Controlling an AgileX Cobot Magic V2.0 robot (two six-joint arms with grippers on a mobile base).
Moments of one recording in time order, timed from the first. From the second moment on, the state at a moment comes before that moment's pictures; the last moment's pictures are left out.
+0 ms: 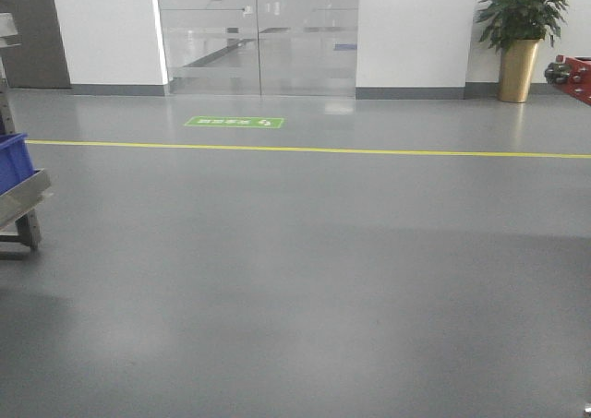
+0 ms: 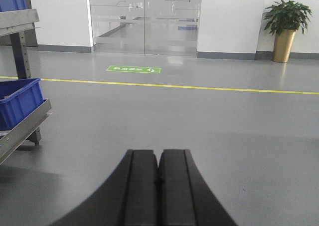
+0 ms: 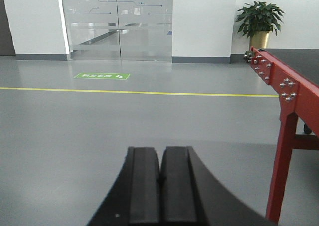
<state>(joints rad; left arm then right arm) -0.02 0.01 0.00 0.06 0.10 -0.04 -0.12 0.00 0.00 0.12 0.09 -0.05</state>
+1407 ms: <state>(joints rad) -0.02 0.01 0.00 0.06 0.10 -0.04 -0.12 0.00 0.00 0.12 0.09 -0.05</state>
